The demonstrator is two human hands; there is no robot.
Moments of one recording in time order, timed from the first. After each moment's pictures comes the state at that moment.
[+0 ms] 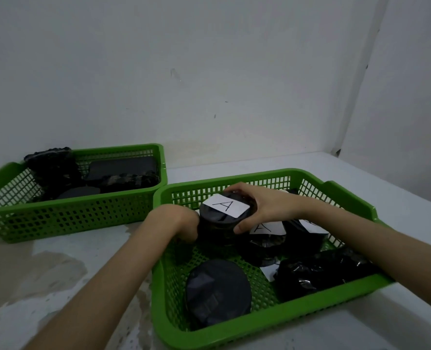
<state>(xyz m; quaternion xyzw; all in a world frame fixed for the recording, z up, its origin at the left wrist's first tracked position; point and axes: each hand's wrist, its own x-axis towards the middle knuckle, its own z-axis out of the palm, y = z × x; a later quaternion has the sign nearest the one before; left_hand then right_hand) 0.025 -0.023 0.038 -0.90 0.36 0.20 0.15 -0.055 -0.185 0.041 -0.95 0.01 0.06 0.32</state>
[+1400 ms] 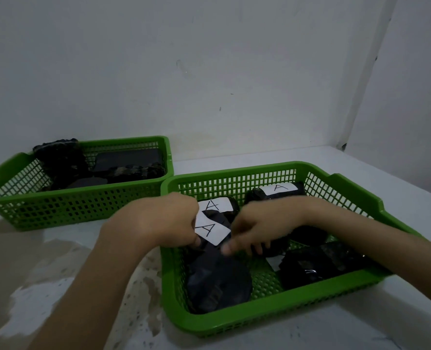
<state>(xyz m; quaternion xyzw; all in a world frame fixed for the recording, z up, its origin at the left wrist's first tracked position) -0.021 0.023 0.071 -0.92 0.37 0.13 0.03 -0.073 -0.136 0.050 -0.96 -0.06 0.23 0.15</state>
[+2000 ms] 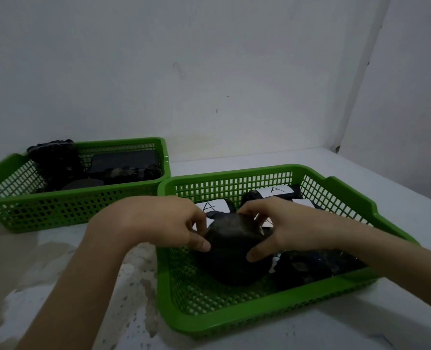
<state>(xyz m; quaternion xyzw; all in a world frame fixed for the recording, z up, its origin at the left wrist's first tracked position) -0.025 0.031 0.085 -0.88 0.42 0.22 0.02 -0.119 -0.134 0.060 -0.96 0.02 0.06 0.27</state>
